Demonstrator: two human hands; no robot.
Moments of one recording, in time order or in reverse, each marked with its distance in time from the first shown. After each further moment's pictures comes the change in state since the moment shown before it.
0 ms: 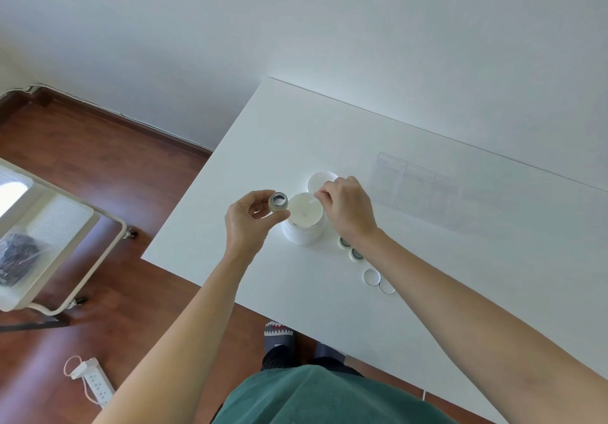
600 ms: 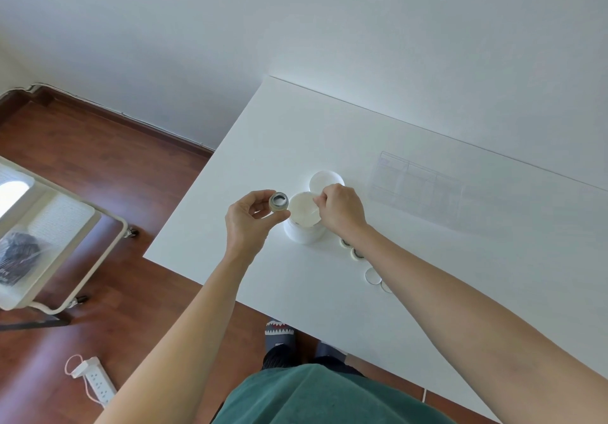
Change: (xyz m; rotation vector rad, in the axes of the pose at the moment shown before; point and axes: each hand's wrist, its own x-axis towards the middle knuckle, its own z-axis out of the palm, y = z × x) left_hand -0.001 -0.001 -0.003 -0.004 0.000 0.009; right_hand 0.008 -0.013 0.010 0.034 -0.245 0.269
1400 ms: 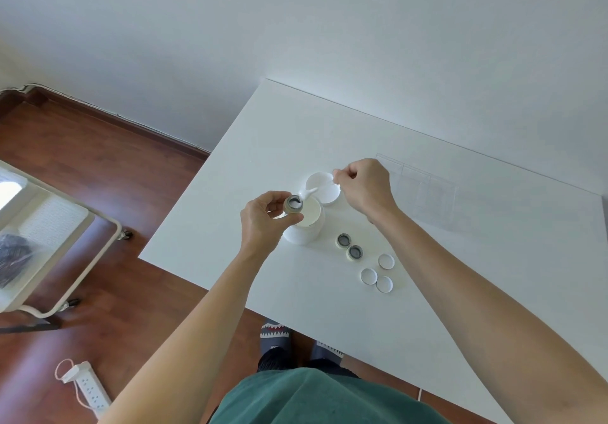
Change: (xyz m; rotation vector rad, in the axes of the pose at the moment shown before) left_hand -0.006 0.010 0.025 0.141 -0.038 0.026; right_hand -0.007 -0.003 -0.069 0.369 0.132 0.100
